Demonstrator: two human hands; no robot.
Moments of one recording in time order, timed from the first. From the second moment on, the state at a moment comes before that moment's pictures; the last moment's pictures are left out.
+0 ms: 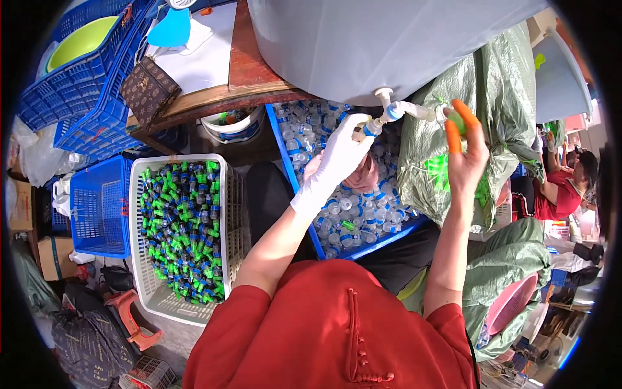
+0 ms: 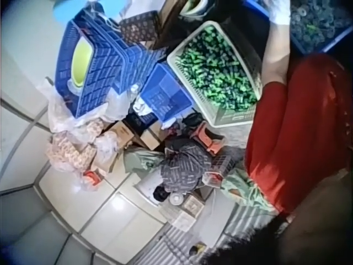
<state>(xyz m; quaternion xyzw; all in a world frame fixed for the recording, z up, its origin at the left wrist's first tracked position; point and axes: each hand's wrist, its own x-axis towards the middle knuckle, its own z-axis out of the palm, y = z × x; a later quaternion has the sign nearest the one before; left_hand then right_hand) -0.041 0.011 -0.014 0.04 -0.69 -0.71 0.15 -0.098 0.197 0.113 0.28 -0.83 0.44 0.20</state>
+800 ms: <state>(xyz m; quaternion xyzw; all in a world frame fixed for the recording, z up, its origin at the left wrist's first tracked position) -0.046 0.008 -0.009 0.05 -0.74 -0.66 0.15 -0.105 0.193 0.093 0.24 -0.86 0.42 0.16</state>
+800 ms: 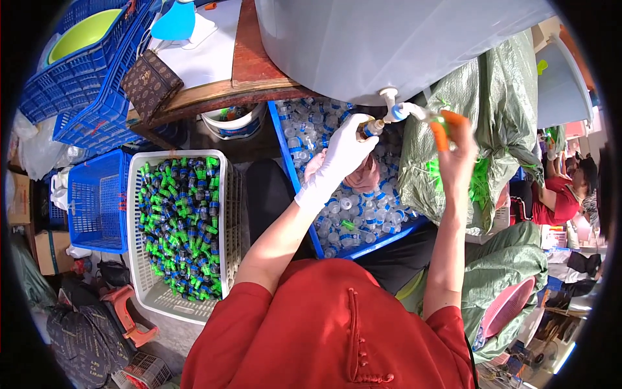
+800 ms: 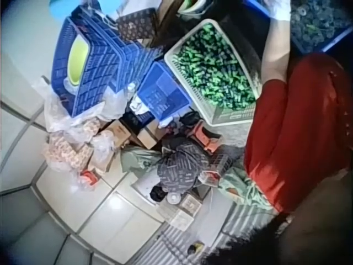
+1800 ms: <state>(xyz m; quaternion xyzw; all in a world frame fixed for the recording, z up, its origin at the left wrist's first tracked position) -0.022 0.004 -0.024 0.03 -0.77 -0.62 0.15 -0.055 0.209 0.055 0.29 -0.92 0.25 0.04</state>
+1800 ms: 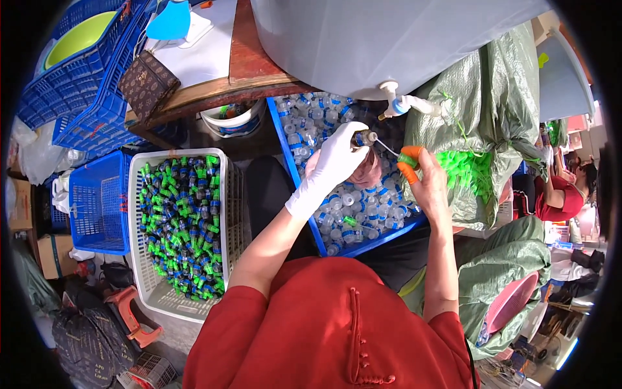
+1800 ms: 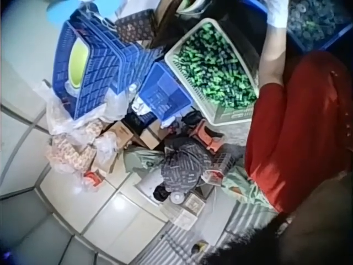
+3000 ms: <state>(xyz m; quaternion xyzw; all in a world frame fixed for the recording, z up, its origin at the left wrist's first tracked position) 0.043 0.034 -0.055 -0.16 -0.84 -0.51 -0.07 -0.006 0.238 0.019 0.41 -0.88 0.19 -0.12</state>
